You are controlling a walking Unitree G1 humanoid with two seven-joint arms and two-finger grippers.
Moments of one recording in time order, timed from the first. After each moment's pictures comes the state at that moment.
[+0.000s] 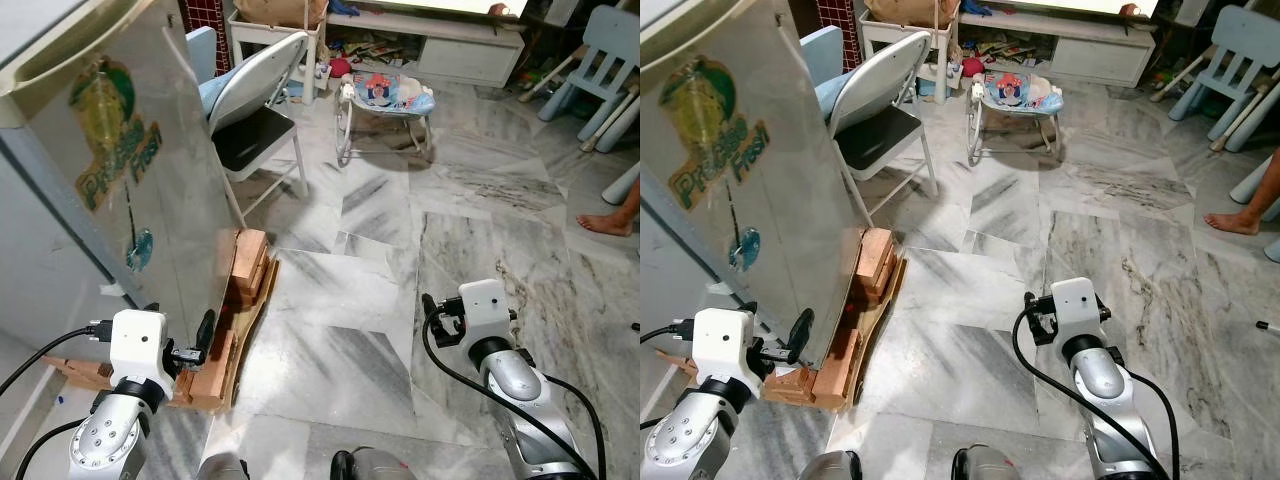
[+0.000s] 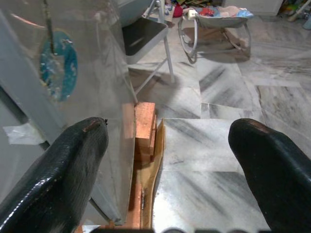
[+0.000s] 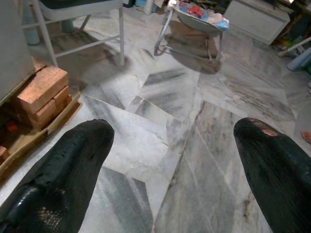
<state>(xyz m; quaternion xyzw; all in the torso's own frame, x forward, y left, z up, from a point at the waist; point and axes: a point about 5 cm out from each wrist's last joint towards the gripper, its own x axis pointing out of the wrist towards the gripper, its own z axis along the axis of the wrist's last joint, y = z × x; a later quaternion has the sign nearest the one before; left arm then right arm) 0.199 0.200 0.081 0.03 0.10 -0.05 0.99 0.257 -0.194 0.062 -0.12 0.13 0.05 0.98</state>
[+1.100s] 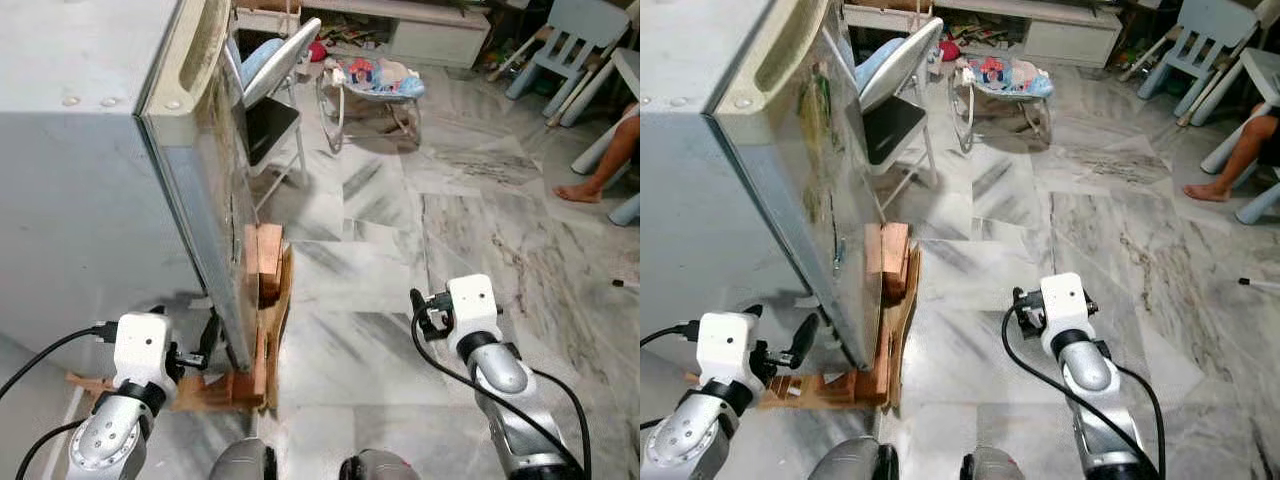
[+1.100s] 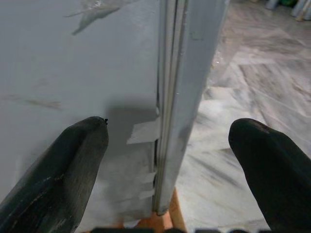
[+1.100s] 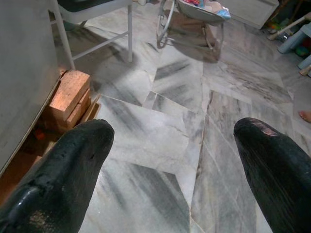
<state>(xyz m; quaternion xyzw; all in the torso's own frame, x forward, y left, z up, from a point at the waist) 0.195 0.191 0.076 0.02 0.11 -0.08 0.99 0.262 -0.187 0.064 -0.11 0.12 0.06 0.98</state>
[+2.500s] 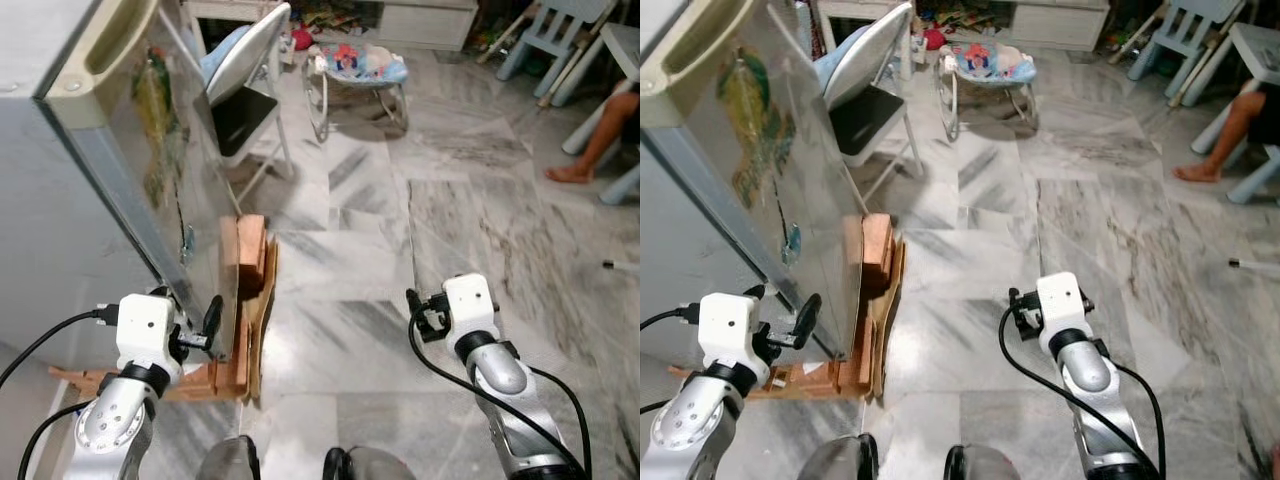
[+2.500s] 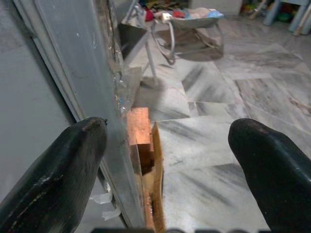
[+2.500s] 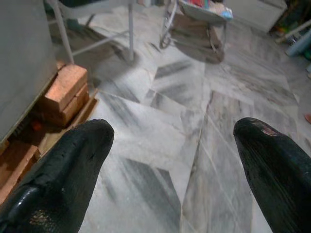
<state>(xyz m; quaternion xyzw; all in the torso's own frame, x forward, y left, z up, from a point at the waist) 0.209 0.190 0.088 0.03 0.07 -0.07 0.99 0.261 -0.183 0.065 -0.12 0.11 0.08 0.98</state>
